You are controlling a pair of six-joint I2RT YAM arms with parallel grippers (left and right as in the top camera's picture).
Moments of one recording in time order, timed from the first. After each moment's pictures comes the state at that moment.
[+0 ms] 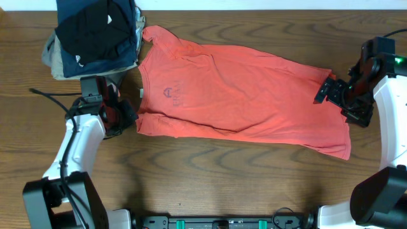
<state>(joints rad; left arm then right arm) 0.16 1.53 0.90 -0.60 0.25 -0.38 -0.21 1.65 1.48 -1.34 -0.11 0.37</state>
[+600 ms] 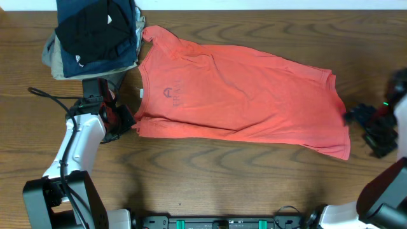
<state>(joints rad) 0.16 1.53 0.90 -0.68 0.12 -0.38 -0.50 1.65 1.28 -1.27 0.04 0.60</state>
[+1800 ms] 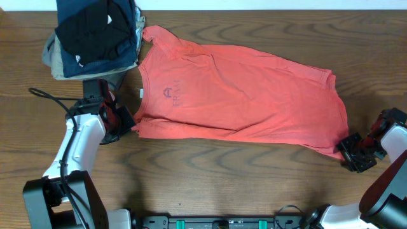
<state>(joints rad) 0.16 1.53 0.90 -0.71 0.11 -0.38 -0.61 1.65 0.84 -0.81 -0.10 0.54</state>
